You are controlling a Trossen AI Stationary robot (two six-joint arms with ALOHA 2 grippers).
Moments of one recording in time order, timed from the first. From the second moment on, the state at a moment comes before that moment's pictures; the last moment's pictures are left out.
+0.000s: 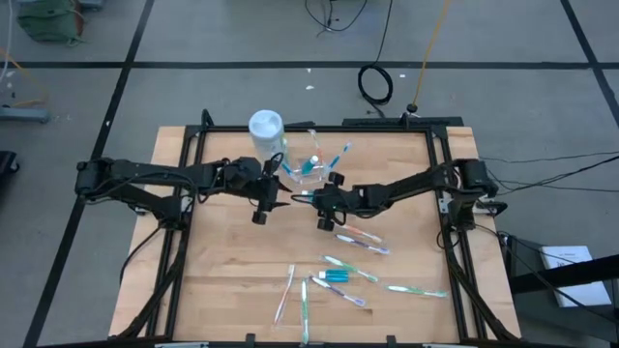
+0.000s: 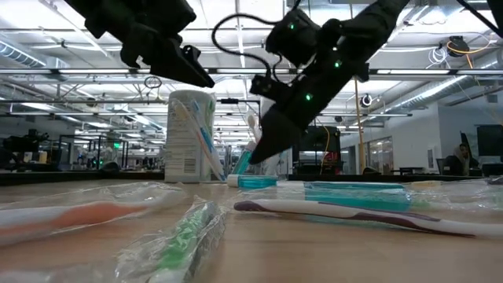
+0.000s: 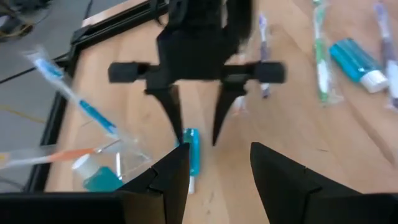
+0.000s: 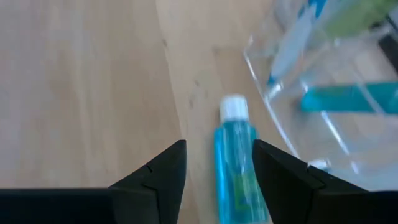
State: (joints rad) left arm 0.14 1.25 0.77 -0.10 0.13 0.45; right arm -0.02 1.85 1.01 0.07 0.32 -0.01
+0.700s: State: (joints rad) left arm 0.13 1.29 0.77 -0.10 0.16 0.49; right arm -0.11 1.88 0.84 0.28 0.16 0.09
